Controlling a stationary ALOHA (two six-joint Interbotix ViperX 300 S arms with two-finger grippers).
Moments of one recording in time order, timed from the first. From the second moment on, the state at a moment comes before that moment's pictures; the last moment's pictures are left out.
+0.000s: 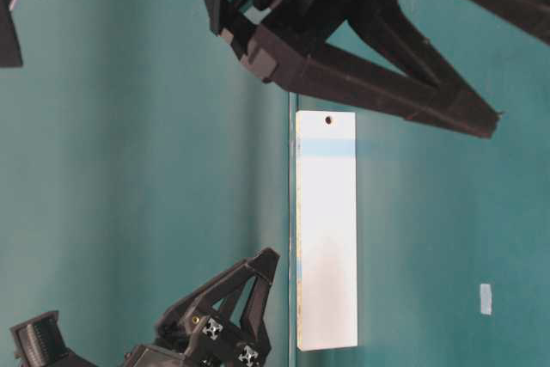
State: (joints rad) left arm 0.40 -0.09 0.84 -0.07 -0.18 0.27; right arm 0.30 0.07 0.62 -0.12 0.02 0.27
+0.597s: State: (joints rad) left arm 0.46 0.04 0.81 -0.07 -0.17 0.37; right arm 0.30 0.10 0.57 -0.12 0.04 0.28
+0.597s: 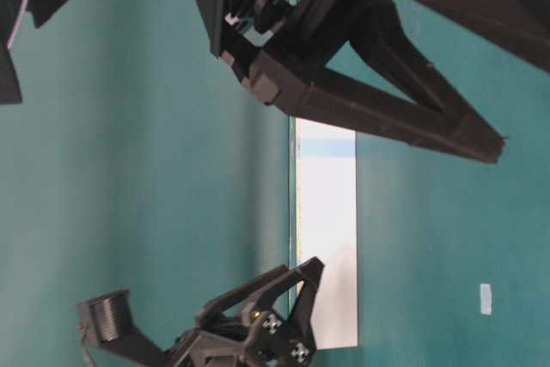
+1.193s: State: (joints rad) left arm 0.48 0.19 0.73 -0.07 -0.18 0.37; right arm 0.30 0.10 0.56 -0.12 0.07 0.28
